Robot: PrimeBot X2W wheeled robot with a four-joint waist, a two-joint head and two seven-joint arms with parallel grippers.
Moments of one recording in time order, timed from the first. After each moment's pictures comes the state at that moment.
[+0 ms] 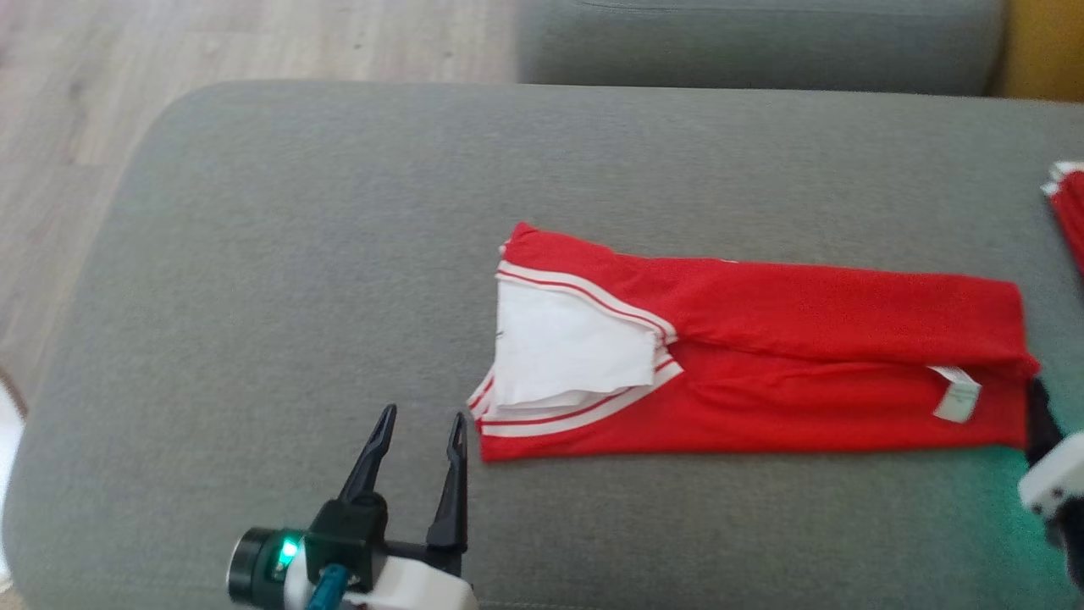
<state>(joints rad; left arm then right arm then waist) 0.02 0.29 -0.69 -0.04 -0.33 0.46 -0.25 -0.13 -0.25 -0.28 0.50 0.38 0.12 0.19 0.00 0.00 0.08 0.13</state>
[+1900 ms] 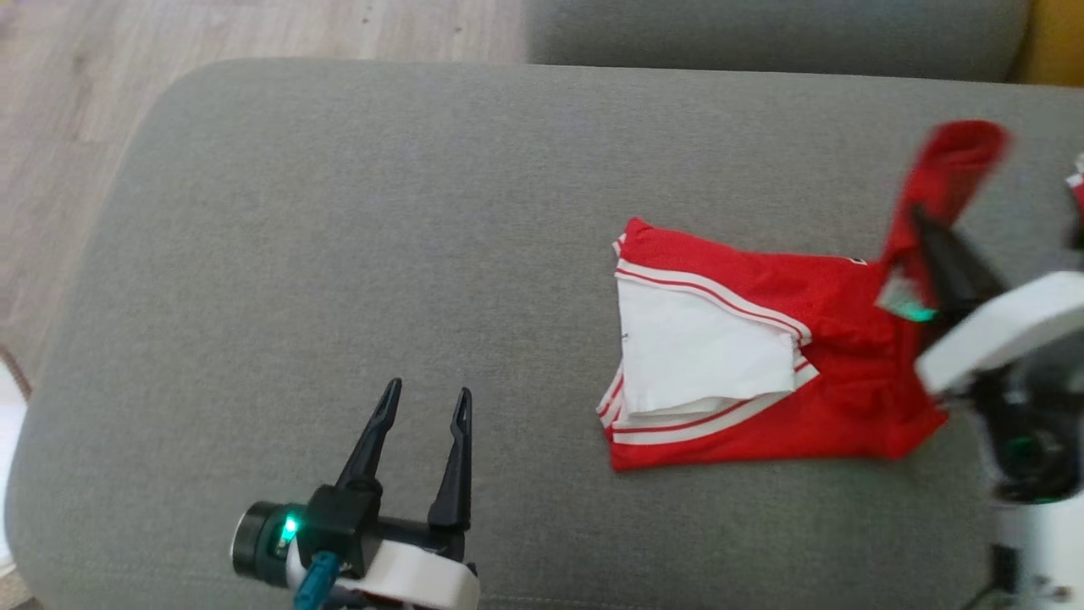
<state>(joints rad) 0.08 0.08 -0.44 -0.01 -0.12 0.18 -0.25 -0.23 -0.12 -0.10 -0.06 0.55 0.12 0.53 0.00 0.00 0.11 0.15</state>
